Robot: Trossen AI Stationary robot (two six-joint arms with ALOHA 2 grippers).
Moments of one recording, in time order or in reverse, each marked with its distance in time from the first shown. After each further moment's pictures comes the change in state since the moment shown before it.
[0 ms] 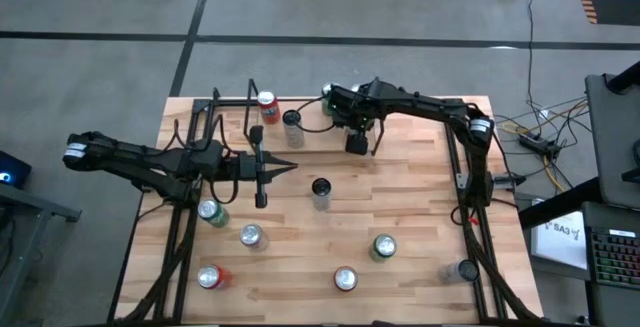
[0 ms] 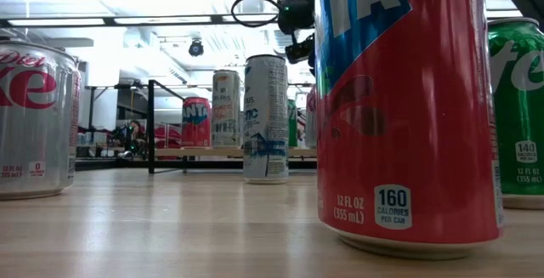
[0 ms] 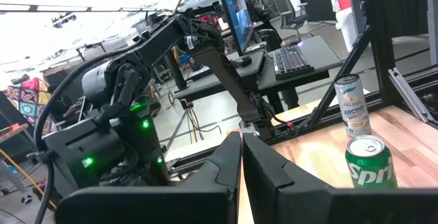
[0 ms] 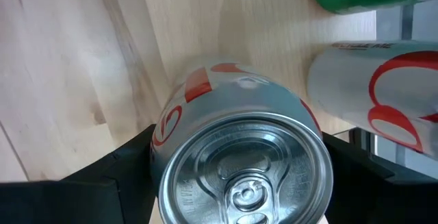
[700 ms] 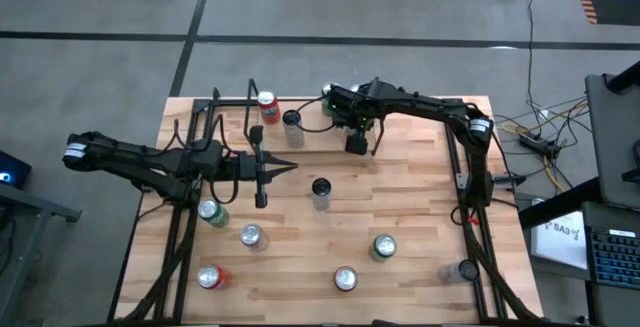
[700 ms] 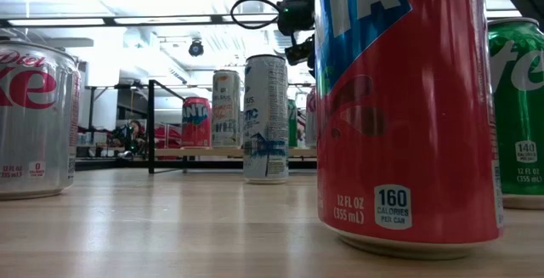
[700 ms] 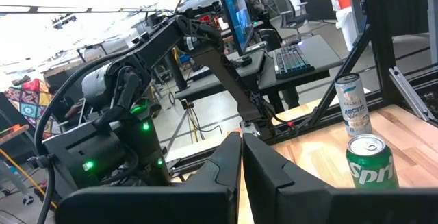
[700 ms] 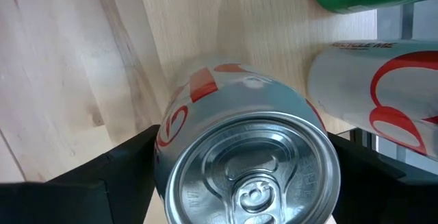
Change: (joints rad) left arm 0.000 0.000 0.000 -0.001 0.000 0.007; right arm -0.002 0.006 0.000 0.002 0.002 0.005
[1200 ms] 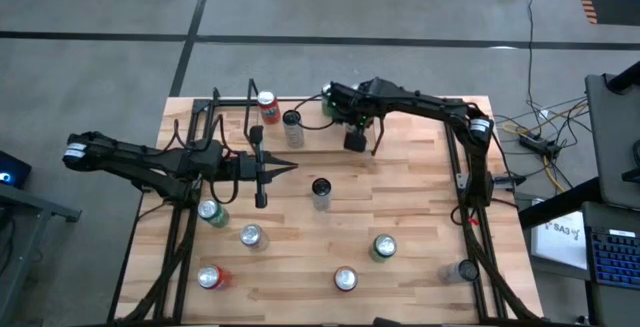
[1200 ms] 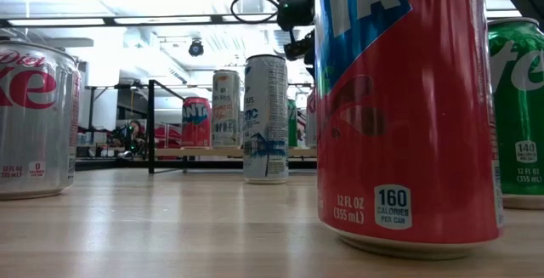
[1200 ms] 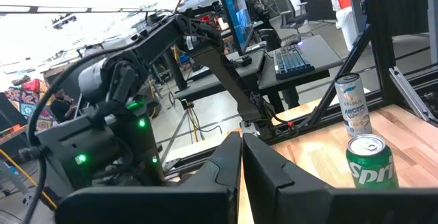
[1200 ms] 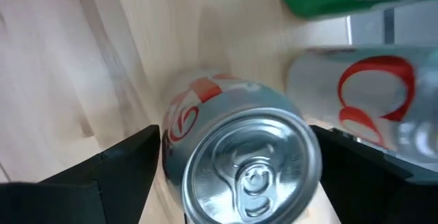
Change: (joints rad) left arm 0.000 0.000 0.000 0.000 0.000 0.000; right arm -0.003 -0.001 0.031 -0.001 0.036 0.023
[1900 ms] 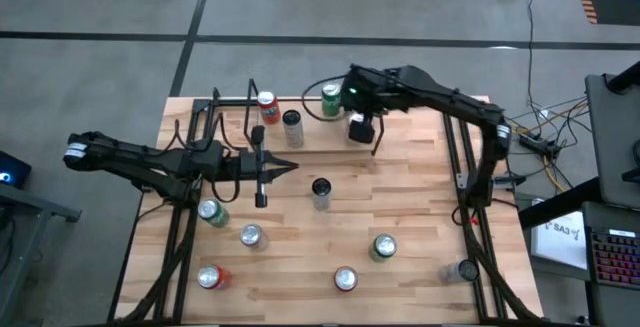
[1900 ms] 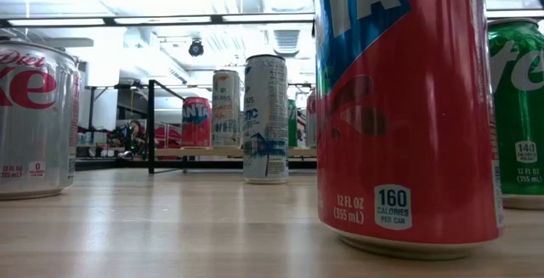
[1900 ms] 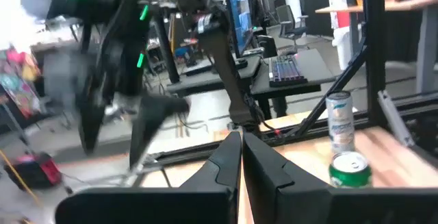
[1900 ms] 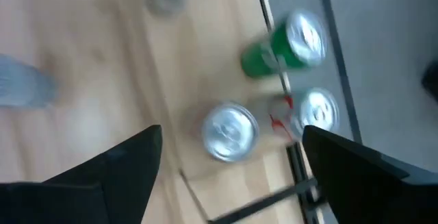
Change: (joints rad) left arm 0.000 0.011 0.000 0.006 0.000 -0.161; right arm 0.100 -0.160 0.218 -0.117 0.048 0.020
